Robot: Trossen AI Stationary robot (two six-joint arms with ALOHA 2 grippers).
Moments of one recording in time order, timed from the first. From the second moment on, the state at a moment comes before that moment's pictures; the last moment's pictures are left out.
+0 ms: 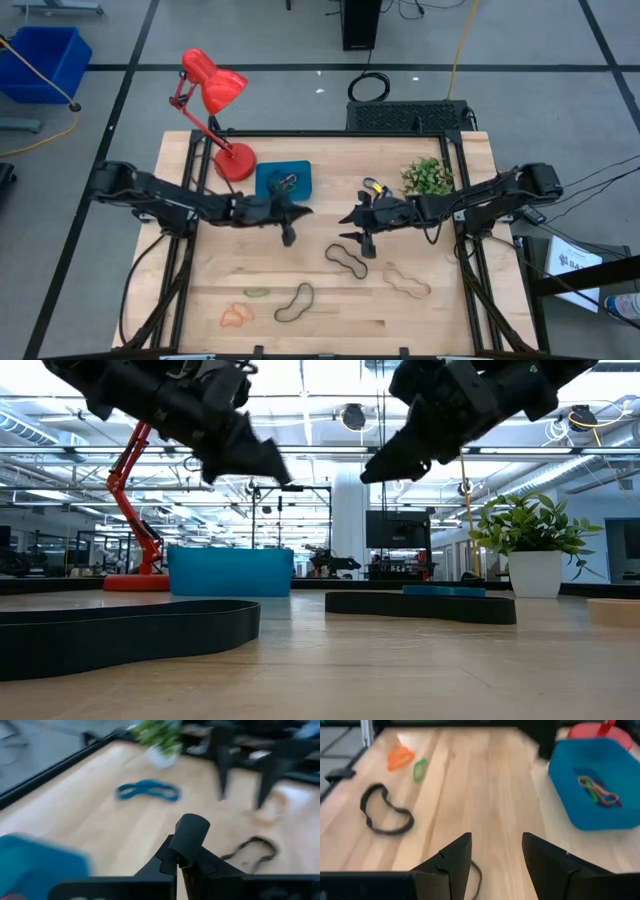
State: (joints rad) left arm -0.09 1.36 0.64 0.31 -0.32 -0.27; right arm 0.11 1.42 0.72 0.18 0.05 0.07
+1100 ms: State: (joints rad) left arm 0.25 1.37 0.64 -0.13 -0.34 -0.37; right arm 0.02 1.42 0.54 0.40 0.05 0.09
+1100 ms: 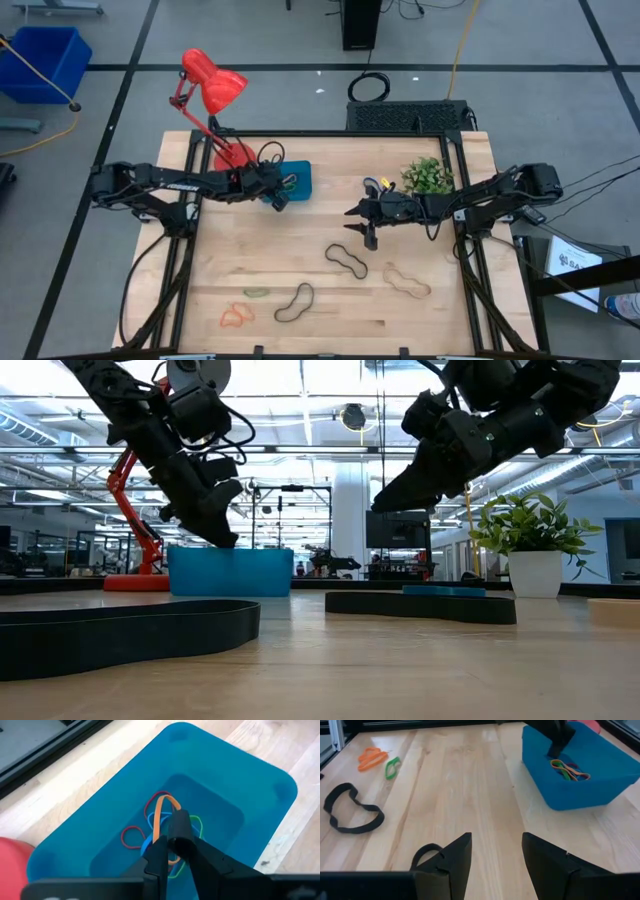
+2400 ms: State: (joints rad) left arm 0.18 1.31 0.64 0.02 -0.28 -0.30; right arm 0.03 1.42 0.54 0.39 0.05 0.12
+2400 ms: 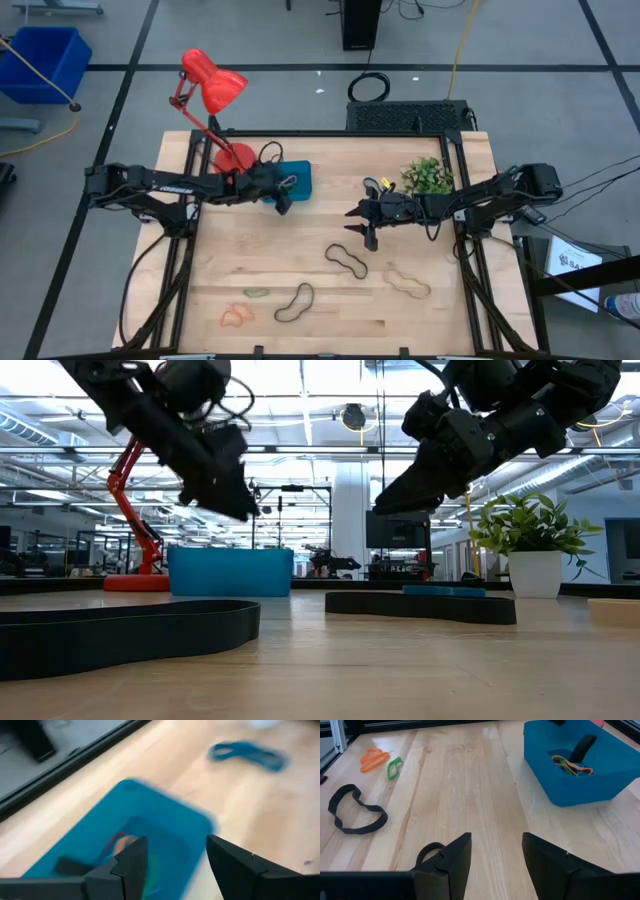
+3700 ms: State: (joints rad) left arm -0.25 1.00 0.64 0.00 -0.50 -0.21; right arm -0.08 1.42 0.55 -0.20 0.18 0.19
